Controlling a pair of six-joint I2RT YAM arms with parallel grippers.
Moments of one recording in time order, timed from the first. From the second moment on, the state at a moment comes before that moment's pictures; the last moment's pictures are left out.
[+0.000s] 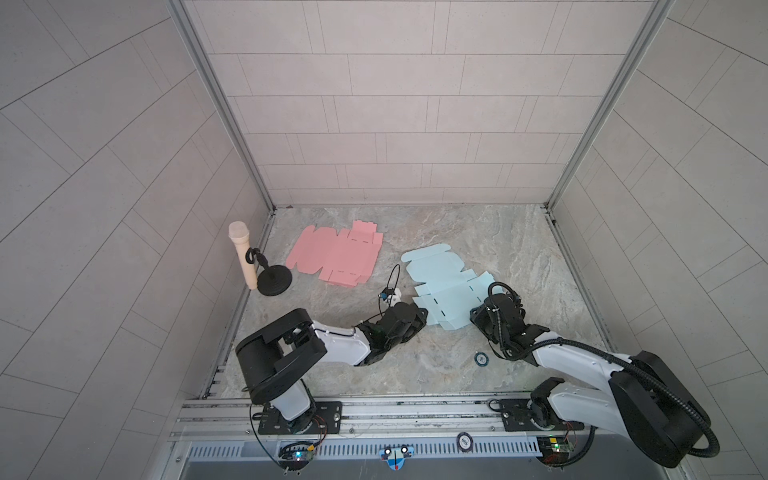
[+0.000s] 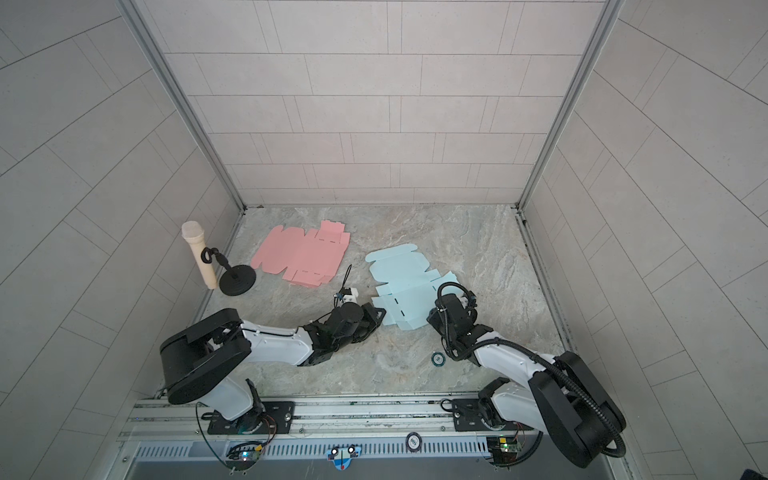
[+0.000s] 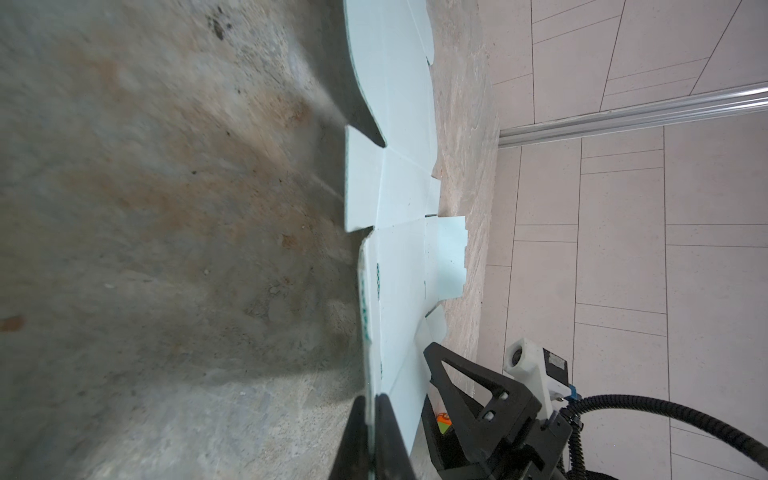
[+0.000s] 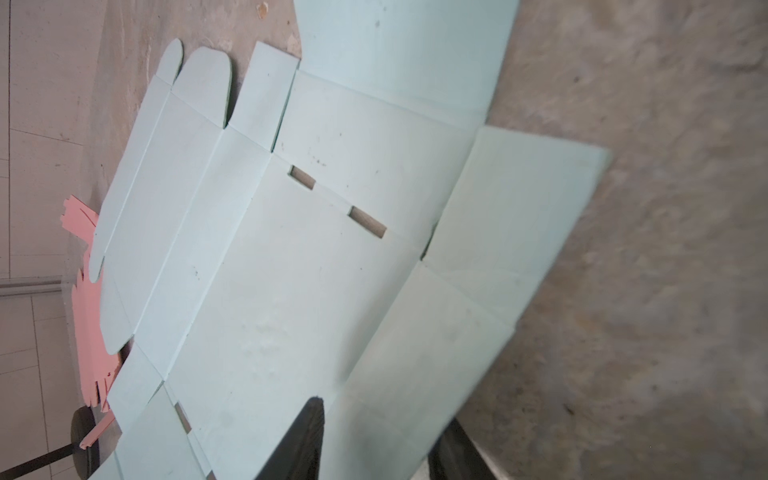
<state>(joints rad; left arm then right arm) -0.98 1.61 0.55 0.55 -0.17 -1.43 0.47 1.16 0.32 0.01 0.15 1.23</state>
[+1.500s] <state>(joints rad) -0.96 1.22 0.69 -0.08 -0.06 -0.71 0.26 1.07 0.55 -0.38 0.03 0.83</state>
